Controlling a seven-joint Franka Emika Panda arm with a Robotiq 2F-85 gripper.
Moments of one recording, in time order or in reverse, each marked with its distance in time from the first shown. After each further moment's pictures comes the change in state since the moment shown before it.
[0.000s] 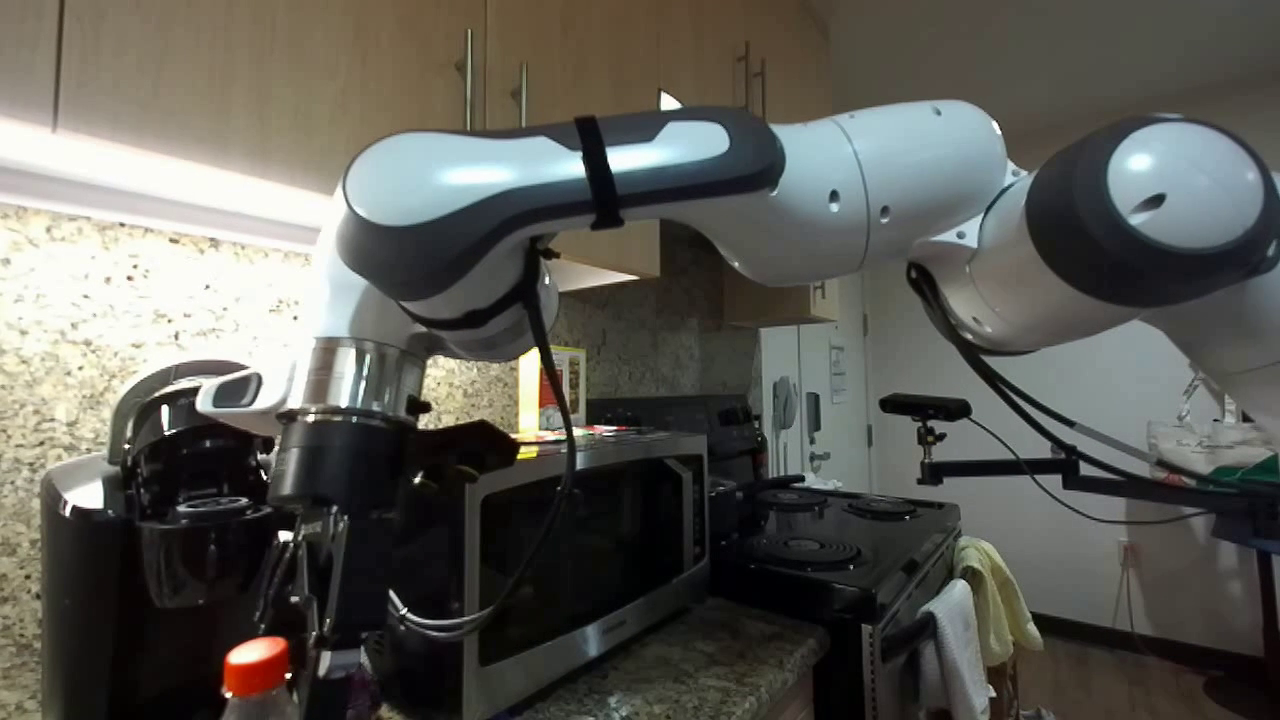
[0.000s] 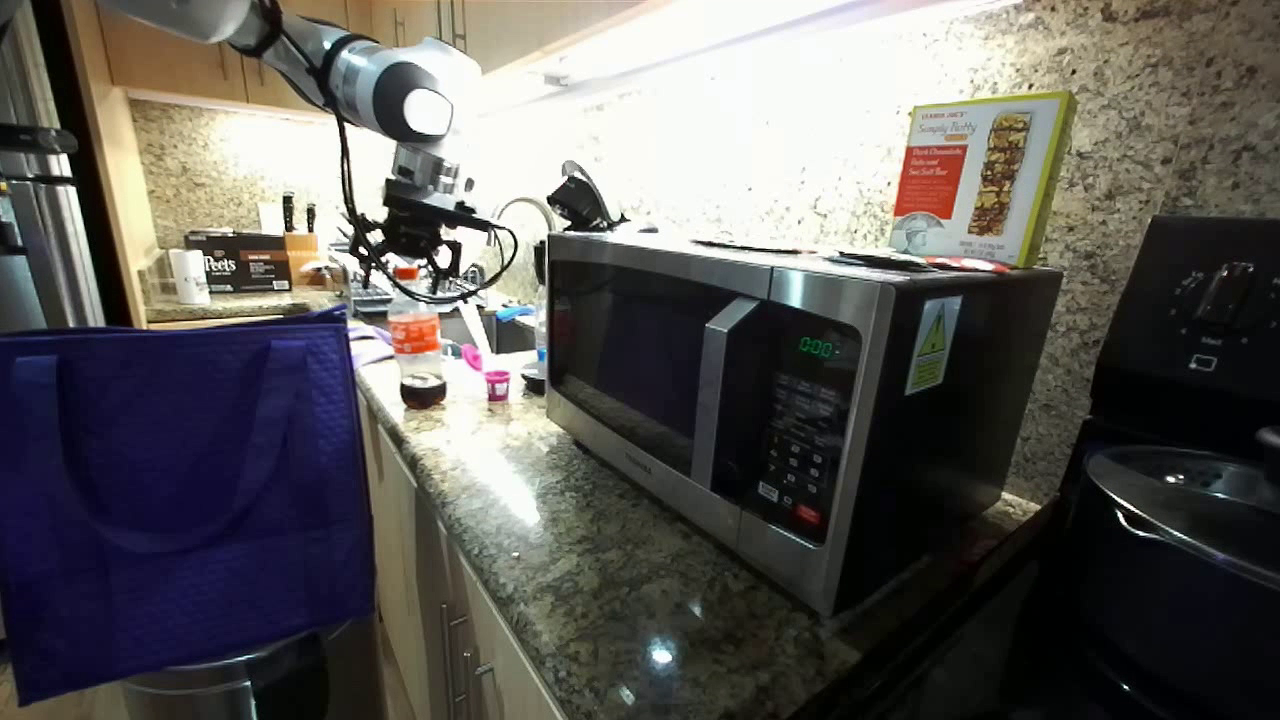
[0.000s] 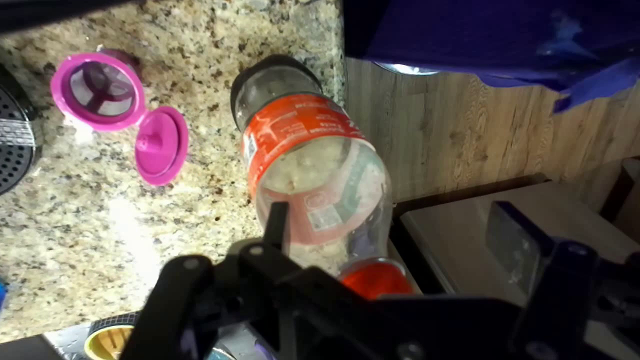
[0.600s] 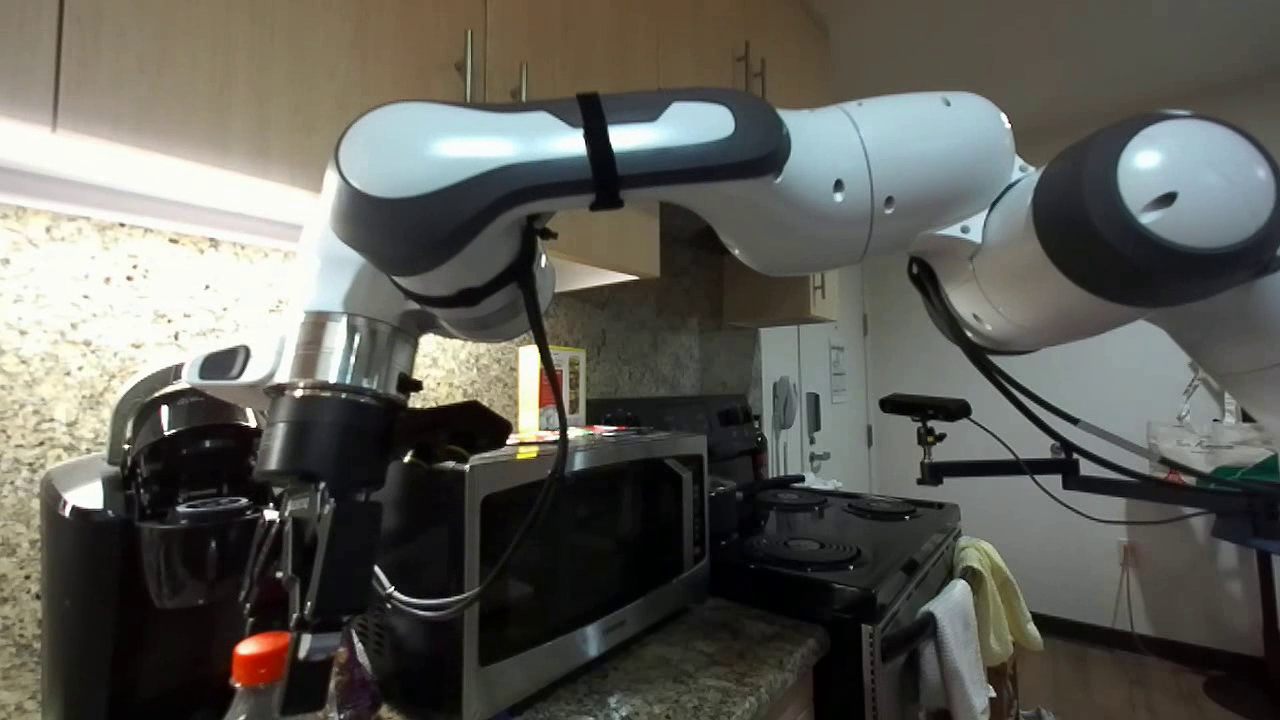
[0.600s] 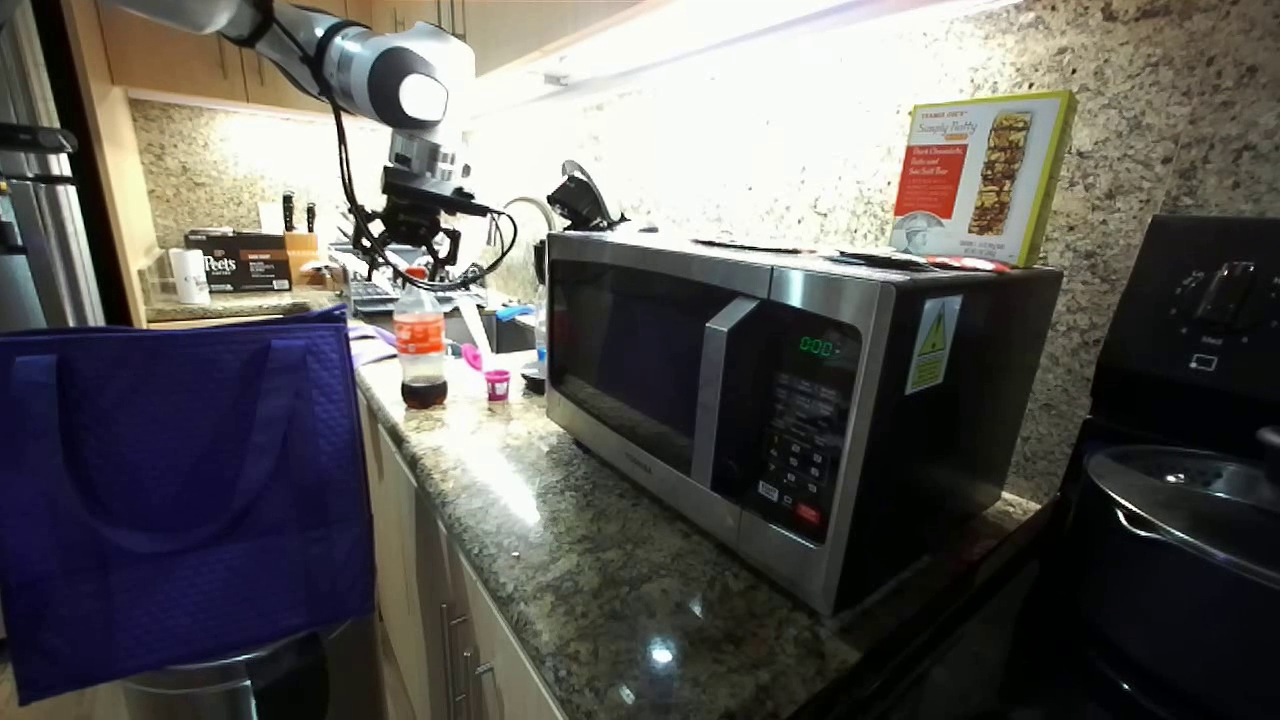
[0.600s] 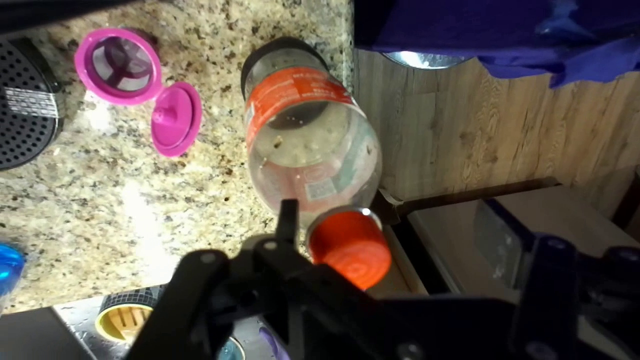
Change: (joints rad) arm 0.022 0.000 -0.013 0.039 -0.014 -0.006 0.000
